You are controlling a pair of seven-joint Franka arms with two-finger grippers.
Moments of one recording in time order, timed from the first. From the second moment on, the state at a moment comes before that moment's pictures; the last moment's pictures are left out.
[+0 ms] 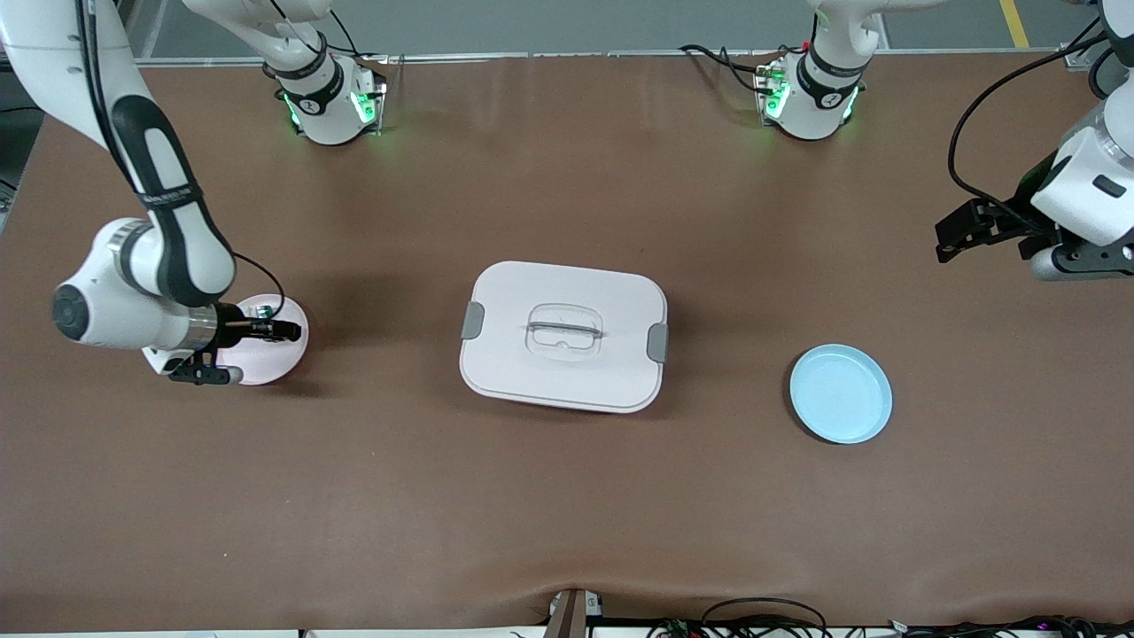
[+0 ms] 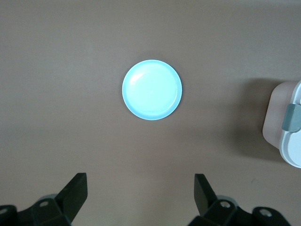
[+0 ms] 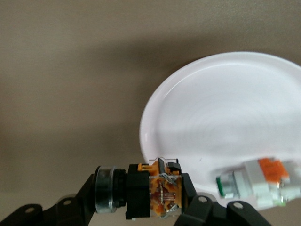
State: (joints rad) left arm 0.02 0.05 -0.14 -1.52 0.04 1.57 -0.13; right arm -0.06 0.38 -0.04 -1.98 0.31 2.04 -0.14
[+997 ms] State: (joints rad) left arm 0.02 0.05 -0.19 -1.51 -0.05 1.59 -0.16; right arm 0.21 0.27 -0.03 -1.65 0.61 1.70 0.96
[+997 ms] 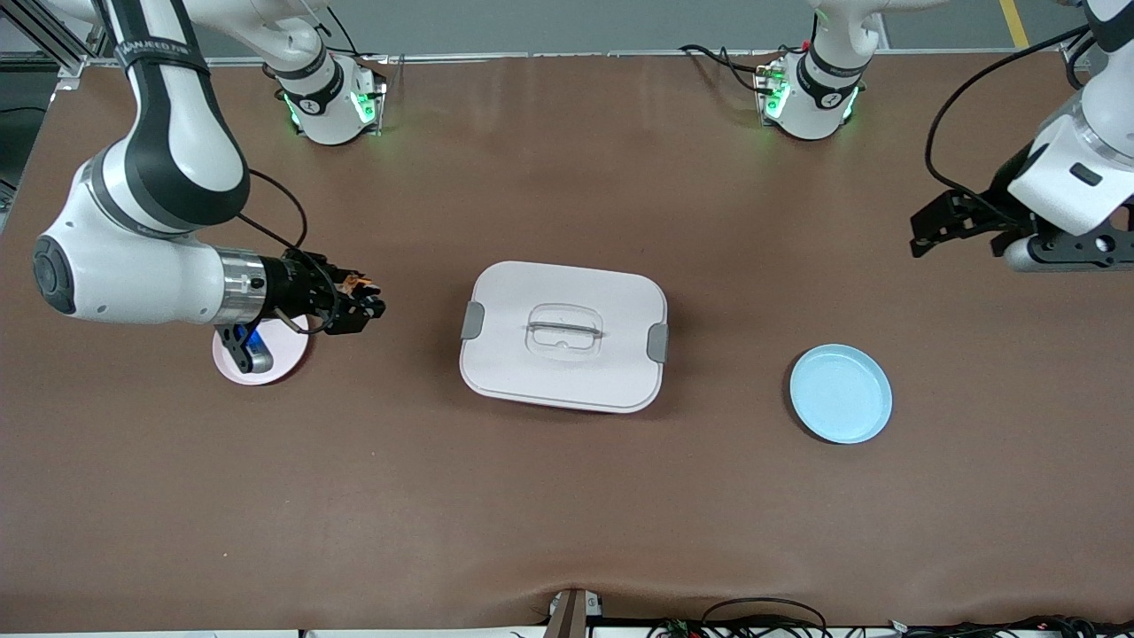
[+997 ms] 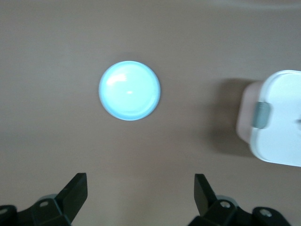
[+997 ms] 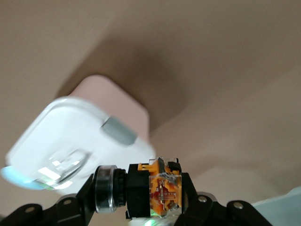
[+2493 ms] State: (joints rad) left arm -0.13 0.17 -0.41 -1.53 -0.41 2.14 -0.43; right arm 0.44 0.29 -0.03 -1.56 0.88 1.97 1.53
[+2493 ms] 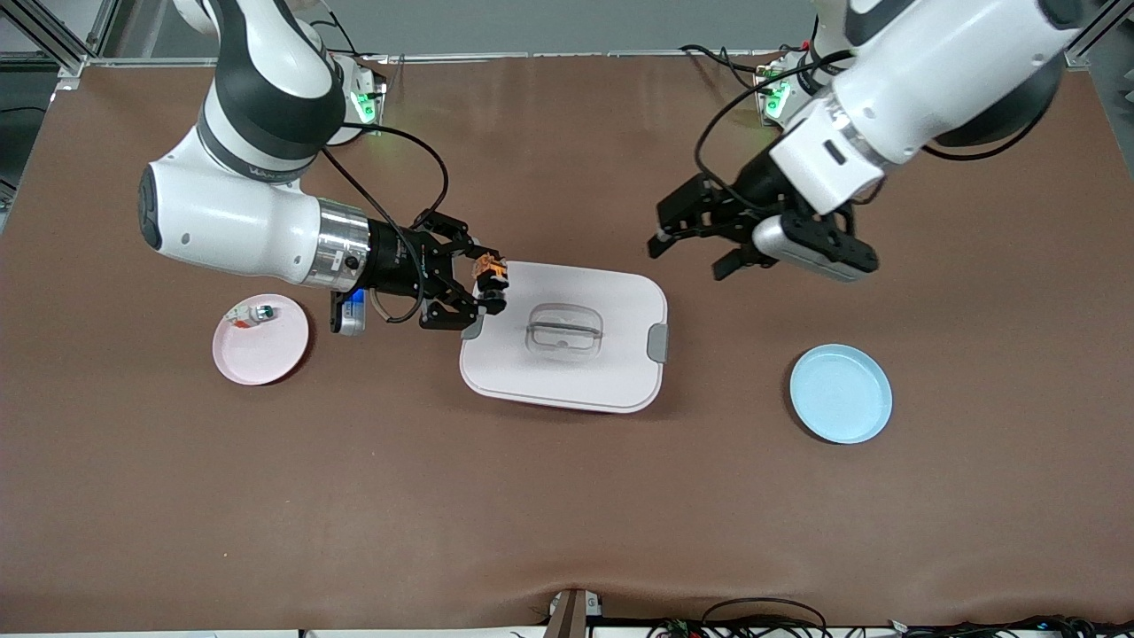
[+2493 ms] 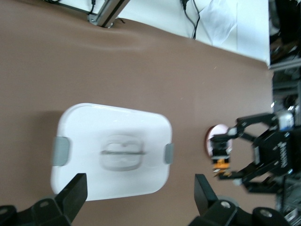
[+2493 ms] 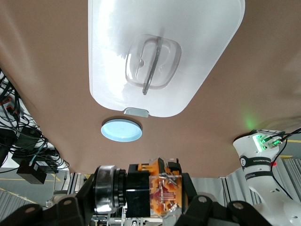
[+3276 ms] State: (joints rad) left arm -0.29 0.30 -0.41 -1.53 -0.42 2.33 -0.66; right arm 0.48 0.30 -0.03 -1.55 0.89 2.01 1.57
